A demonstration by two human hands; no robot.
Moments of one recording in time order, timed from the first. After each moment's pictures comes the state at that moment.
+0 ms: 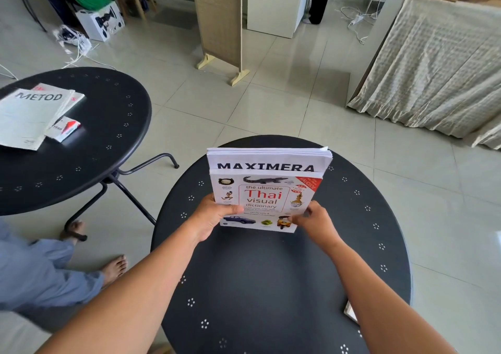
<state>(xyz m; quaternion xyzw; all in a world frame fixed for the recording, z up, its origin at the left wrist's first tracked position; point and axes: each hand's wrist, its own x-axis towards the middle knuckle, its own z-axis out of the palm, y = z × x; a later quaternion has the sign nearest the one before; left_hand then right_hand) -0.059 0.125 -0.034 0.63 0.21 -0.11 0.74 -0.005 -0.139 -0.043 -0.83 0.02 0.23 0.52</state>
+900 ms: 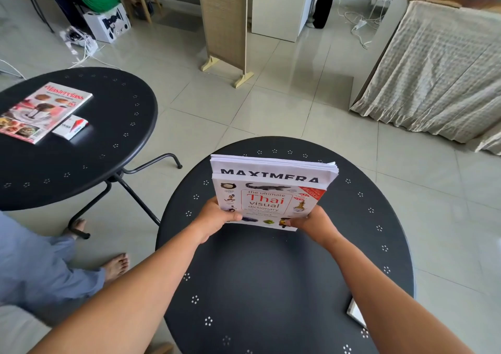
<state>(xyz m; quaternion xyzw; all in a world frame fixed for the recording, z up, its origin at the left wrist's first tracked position) -0.067 0.130 -0.042 0.73 0.23 -0.13 0.63 -0.004 -0.130 -0.037 -0.83 -0.01 0.27 0.49</state>
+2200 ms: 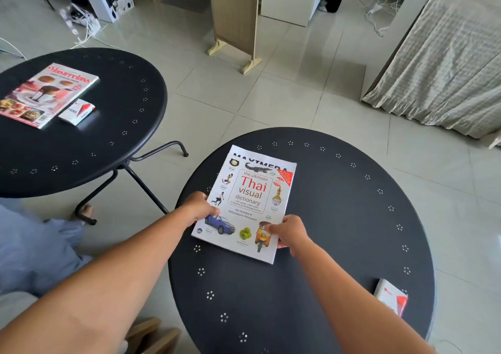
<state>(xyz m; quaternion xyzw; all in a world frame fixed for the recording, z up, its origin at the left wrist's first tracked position) -0.065 0.214 -0.065 0.81 0.35 -0.25 0.41 -0.038 -0.032 -0.079 -0.77 0.20 0.37 0.49</state>
